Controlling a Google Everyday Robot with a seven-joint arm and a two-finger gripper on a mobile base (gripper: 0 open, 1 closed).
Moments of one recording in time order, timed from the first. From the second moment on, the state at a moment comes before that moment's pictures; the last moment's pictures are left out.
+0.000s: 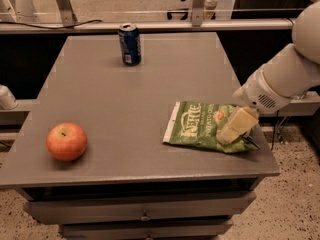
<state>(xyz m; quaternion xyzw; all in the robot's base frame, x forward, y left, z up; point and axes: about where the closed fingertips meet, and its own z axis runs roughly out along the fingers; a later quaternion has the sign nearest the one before) 0.496 -0.182 0.835 -0.51 0.83 0.09 0.20</state>
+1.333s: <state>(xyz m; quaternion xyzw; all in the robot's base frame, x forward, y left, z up) 0.499 -0.184 0.831 -0.49 0.84 0.11 0.18</state>
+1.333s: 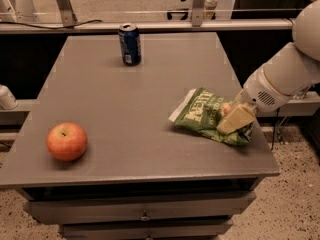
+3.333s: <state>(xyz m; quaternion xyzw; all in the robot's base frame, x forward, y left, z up) 0.609 -0.172 0.960 -0.43 0.84 0.08 0.31</state>
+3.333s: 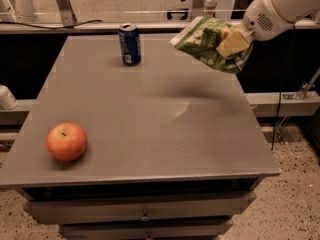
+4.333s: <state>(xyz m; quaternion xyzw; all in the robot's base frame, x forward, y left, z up) 0.714 -0.090 0.949 -0.28 0.87 0.15 0.37</state>
